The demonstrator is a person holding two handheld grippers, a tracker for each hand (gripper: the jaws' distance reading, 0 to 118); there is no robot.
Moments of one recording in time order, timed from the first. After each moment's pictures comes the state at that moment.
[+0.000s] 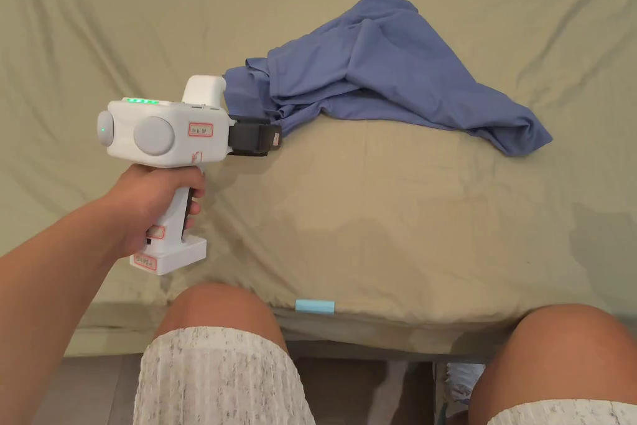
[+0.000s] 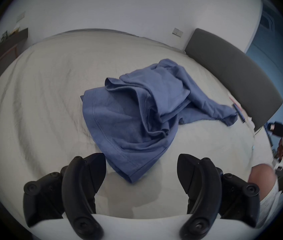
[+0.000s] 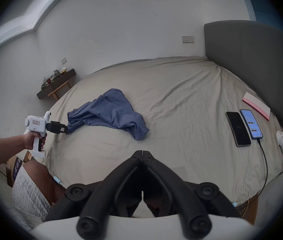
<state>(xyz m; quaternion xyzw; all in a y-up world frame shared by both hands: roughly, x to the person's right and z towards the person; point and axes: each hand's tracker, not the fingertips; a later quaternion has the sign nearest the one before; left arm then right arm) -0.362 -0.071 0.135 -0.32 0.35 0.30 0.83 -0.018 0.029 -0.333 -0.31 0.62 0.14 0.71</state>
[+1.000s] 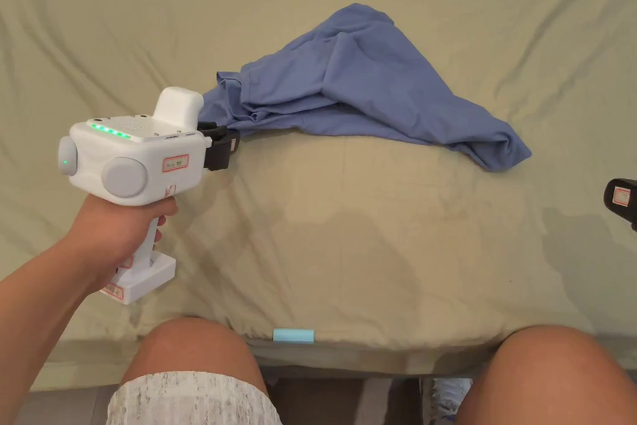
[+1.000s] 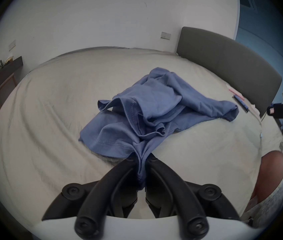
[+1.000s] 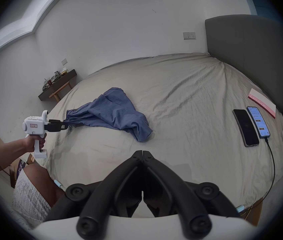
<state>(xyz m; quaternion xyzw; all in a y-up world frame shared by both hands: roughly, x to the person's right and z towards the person) -0.353 -0.053 0.128 -0.30 0.36 0.22 0.86 -0.036 0.016 -0.335 -0.32 0.63 0.13 0.69</state>
